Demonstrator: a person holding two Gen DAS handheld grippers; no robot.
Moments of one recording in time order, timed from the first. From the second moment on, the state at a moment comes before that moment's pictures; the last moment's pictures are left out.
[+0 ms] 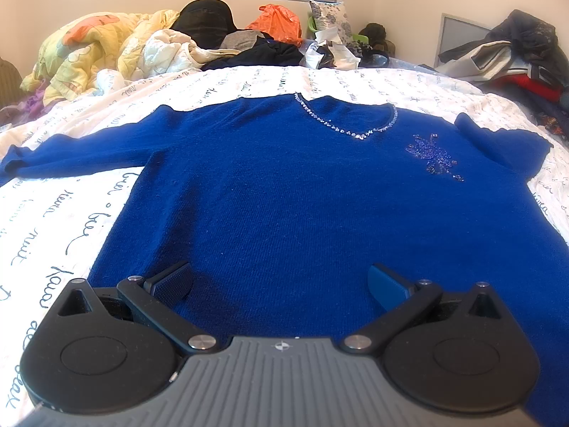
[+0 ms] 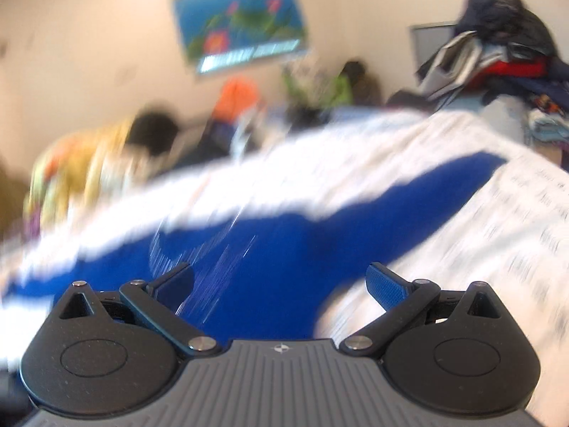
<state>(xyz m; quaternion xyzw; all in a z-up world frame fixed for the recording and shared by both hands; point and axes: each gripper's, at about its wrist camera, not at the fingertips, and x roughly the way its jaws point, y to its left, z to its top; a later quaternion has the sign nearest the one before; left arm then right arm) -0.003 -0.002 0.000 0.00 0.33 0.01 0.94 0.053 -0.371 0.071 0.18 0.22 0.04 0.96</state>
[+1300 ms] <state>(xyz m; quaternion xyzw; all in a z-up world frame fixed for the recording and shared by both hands) -0.003 0.001 0.013 0.00 0.34 -0.02 0.94 0.132 -0.233 0.066 0.20 0.27 0.27 0.90</state>
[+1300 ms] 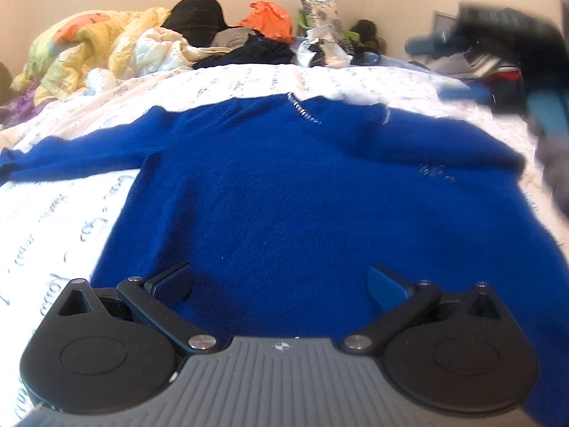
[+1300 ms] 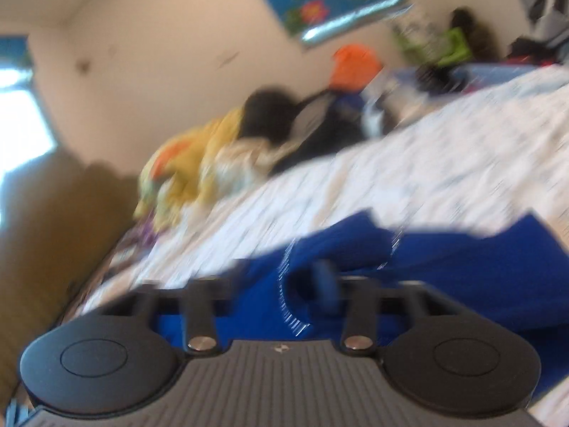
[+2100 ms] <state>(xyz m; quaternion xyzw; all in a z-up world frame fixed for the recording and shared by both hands) 0.186 -0.053 0.045 0.03 0.35 0.02 0.93 0.034 -0.247 0.001 0.16 0.28 0.18 0.93</state>
